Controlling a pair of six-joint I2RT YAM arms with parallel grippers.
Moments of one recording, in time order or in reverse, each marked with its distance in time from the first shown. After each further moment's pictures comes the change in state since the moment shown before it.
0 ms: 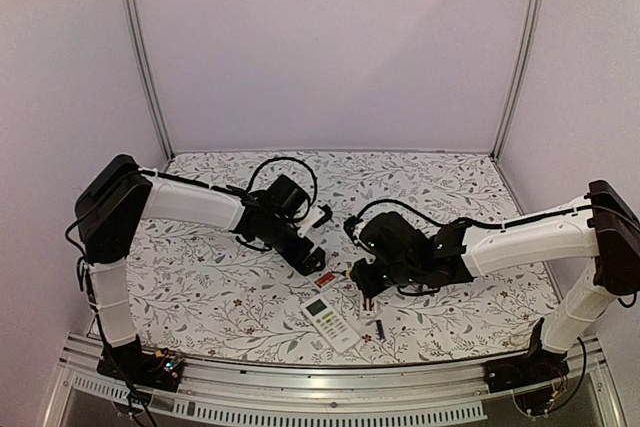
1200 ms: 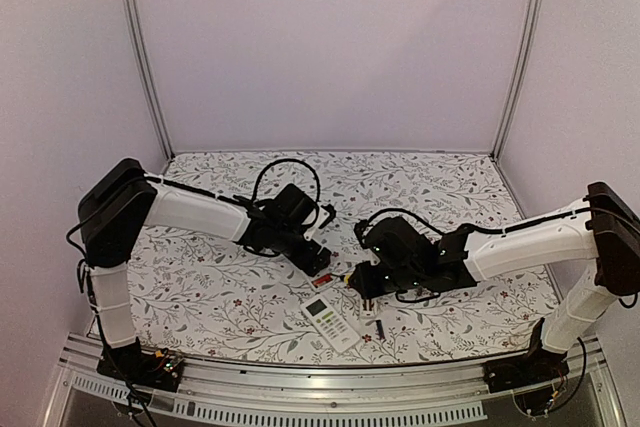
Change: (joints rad) left arm -0.063 0.008 -0.029 0.079 -0.134 -0.074; right arm -0.004 -0.008 -0.061 0.076 -0.104 0.246
